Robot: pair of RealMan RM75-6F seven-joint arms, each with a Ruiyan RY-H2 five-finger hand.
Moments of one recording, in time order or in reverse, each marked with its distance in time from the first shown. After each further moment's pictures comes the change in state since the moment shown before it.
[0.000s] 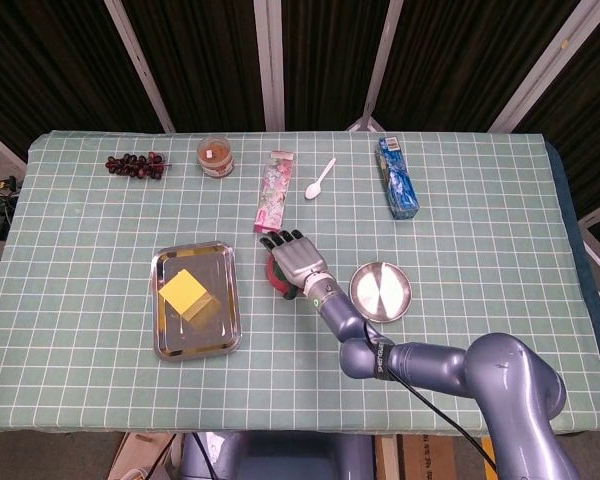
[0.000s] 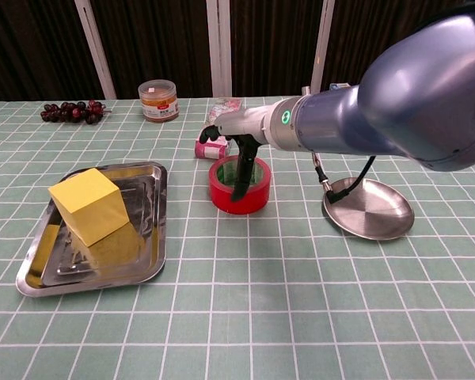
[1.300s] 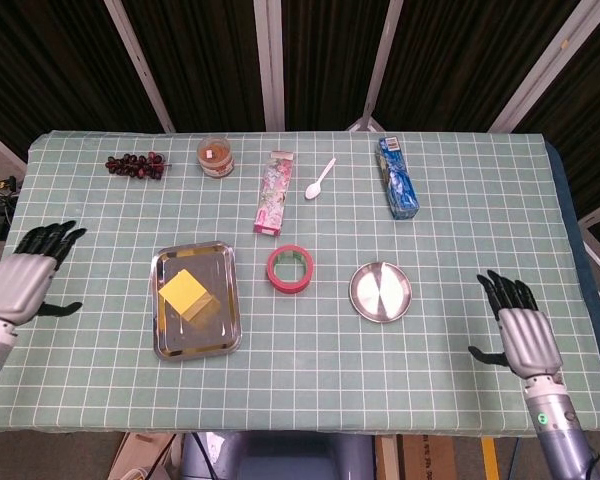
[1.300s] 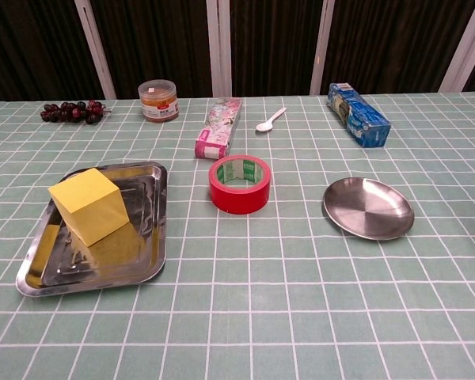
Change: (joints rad) left arm -0.396 0.222 -0.046 -0.181 -0.141 -0.702 0.059; right arm -0.889 0.587 -0.411 -0.599 -0.778 0.807 0.452
